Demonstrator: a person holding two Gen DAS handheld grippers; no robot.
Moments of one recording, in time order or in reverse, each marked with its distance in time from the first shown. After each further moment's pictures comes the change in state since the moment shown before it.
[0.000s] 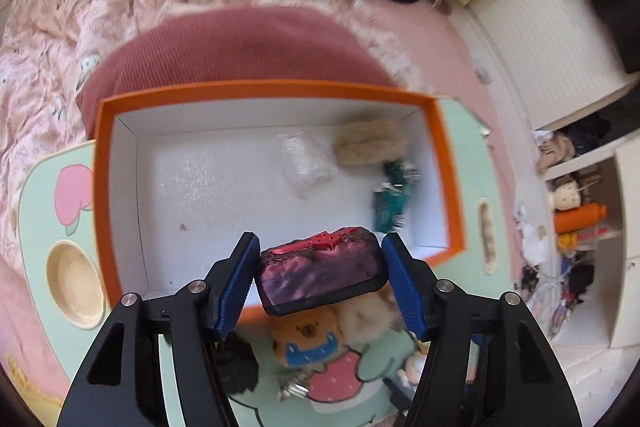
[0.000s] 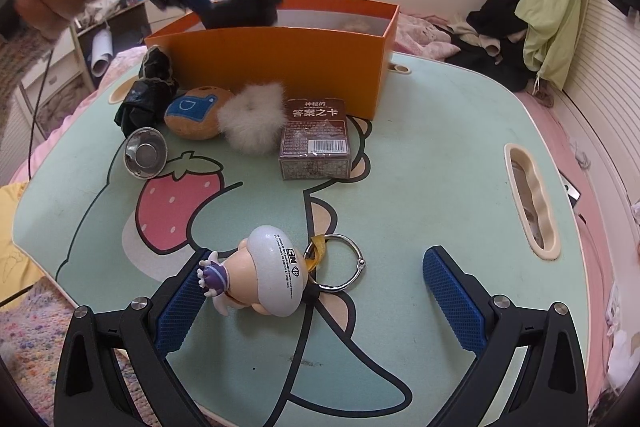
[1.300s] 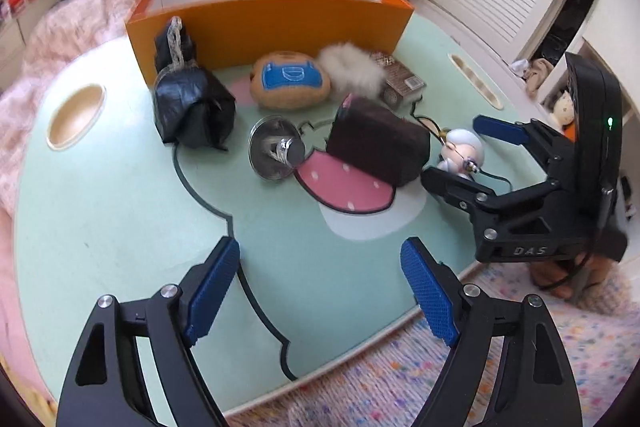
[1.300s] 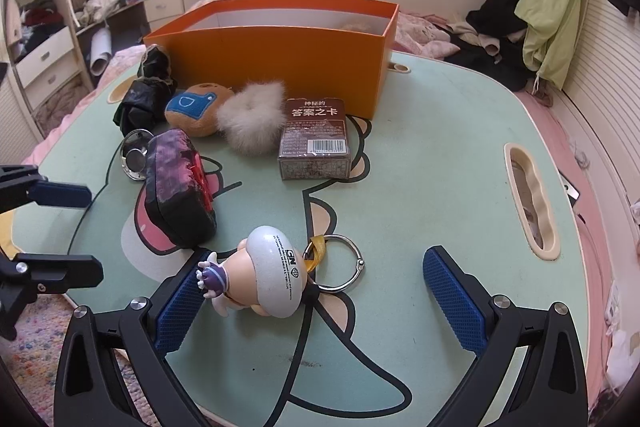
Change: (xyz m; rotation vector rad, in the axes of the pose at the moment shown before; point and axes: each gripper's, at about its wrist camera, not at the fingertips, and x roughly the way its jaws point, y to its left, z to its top) left arm 0.026 -0.004 -0.190 0.202 -0.208 0.144; right arm 0.002 -0.001 -0.001 0.001 -0.001 -0.002
